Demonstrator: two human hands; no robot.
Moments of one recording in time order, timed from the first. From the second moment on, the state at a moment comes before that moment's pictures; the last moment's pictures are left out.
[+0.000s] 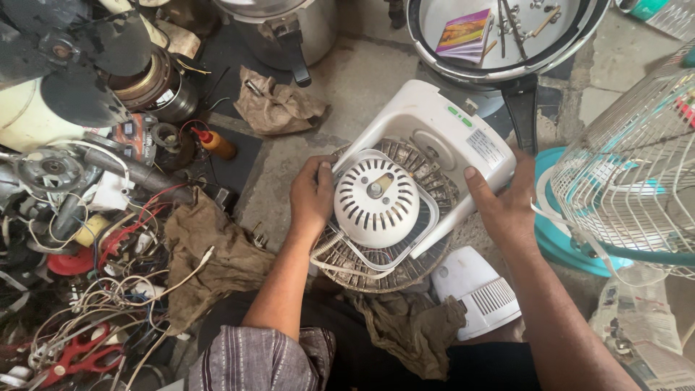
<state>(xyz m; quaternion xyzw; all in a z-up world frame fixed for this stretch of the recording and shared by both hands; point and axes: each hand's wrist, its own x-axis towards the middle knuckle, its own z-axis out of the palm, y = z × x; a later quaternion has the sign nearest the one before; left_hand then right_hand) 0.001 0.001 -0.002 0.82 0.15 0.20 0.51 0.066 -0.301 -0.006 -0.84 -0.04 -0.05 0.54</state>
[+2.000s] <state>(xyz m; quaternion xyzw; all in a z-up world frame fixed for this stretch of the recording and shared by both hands) -0.088 -0.196 0.126 0.72 -0.04 0.15 0.68 0.071 -0.324 -0.002 -0.37 0.16 0.20 0.89</state>
